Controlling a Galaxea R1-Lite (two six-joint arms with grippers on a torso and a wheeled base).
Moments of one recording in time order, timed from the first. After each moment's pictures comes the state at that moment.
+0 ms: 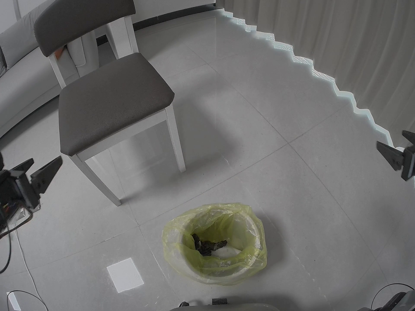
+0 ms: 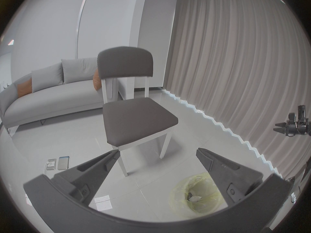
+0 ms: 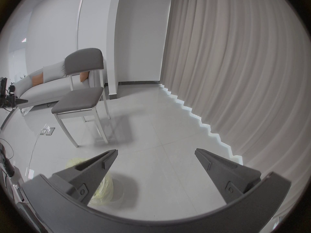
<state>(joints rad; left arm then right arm) -0.08 0.97 -0.48 -0.38 -0.06 -0.11 0.17 1.07 -0.70 -0.22 -0.10 -0.16</state>
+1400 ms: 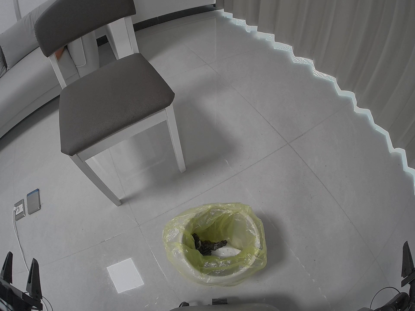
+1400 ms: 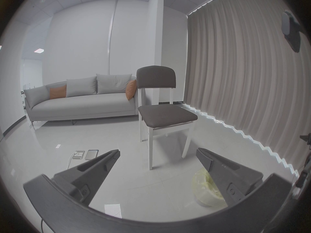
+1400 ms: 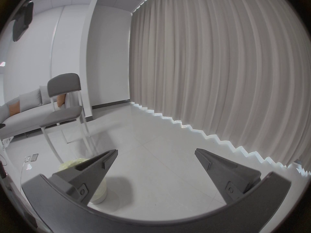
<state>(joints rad) 0.00 0.01 -0.02 -0.05 0.12 -0.11 0.00 0.01 -0.02 -0.08 -0.23 0.04</state>
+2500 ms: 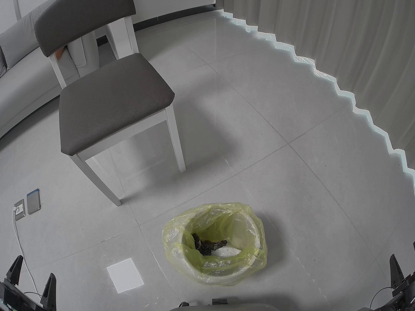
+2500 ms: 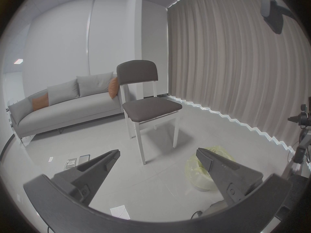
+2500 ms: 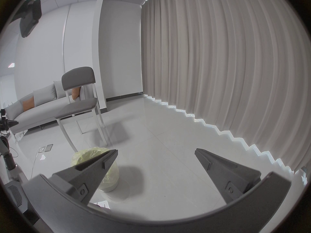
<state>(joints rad) 0.00 0.01 -0.02 0.01 -0.04 0.02 0.00 0.01 -0.02 0.00 -0.07 0.03</state>
